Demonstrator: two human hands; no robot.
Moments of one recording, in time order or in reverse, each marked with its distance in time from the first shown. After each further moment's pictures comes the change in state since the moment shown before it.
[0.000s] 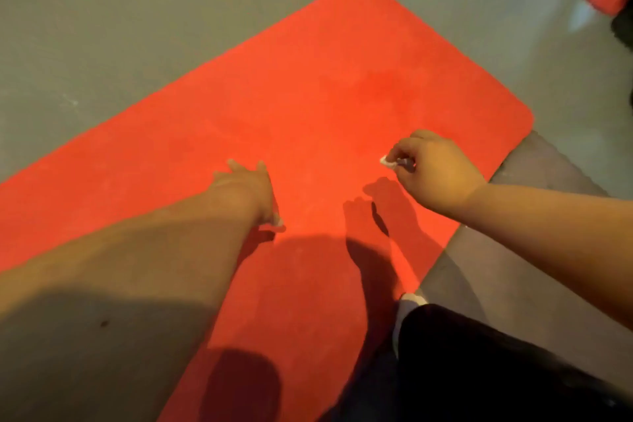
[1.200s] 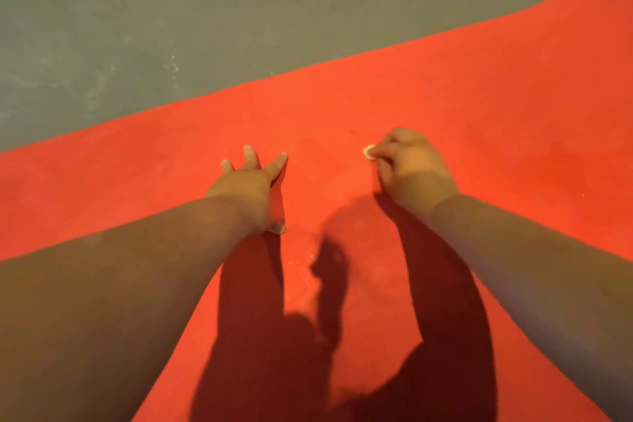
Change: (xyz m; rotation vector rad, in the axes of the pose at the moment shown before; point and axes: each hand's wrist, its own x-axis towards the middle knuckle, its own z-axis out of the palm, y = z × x) left_hand 0.095 -0.076 0.007 -0.323 0.060 -0.276; right_hand 0.240 -0.043 0.164 0.252 -0.007 -0.572
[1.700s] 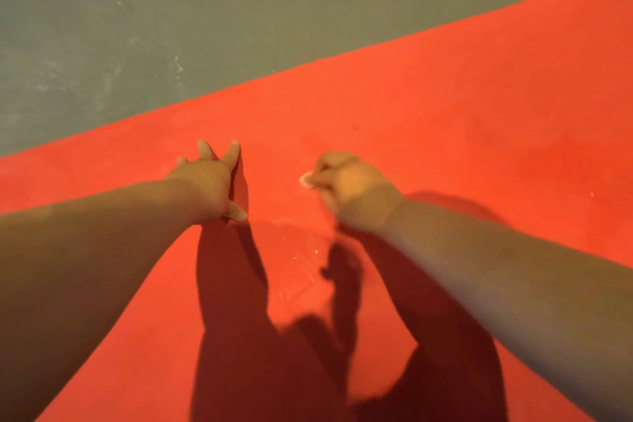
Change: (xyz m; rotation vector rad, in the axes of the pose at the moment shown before) left_hand 0.004 -0.051 -0.006 0.052 -0.011 -0.141; right_hand 0.000 -0.057 0.038 0.115 -0.236 -0.277
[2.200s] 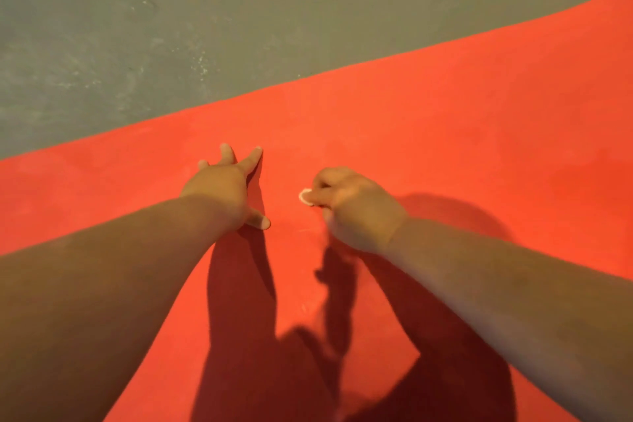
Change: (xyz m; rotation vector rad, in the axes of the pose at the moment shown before) left_hand -0.001 -0.010 0.006 -0.137 0.063 0.010; right_hand 0.013 -0.028 0.013 -0.034 -0.026 -0.106
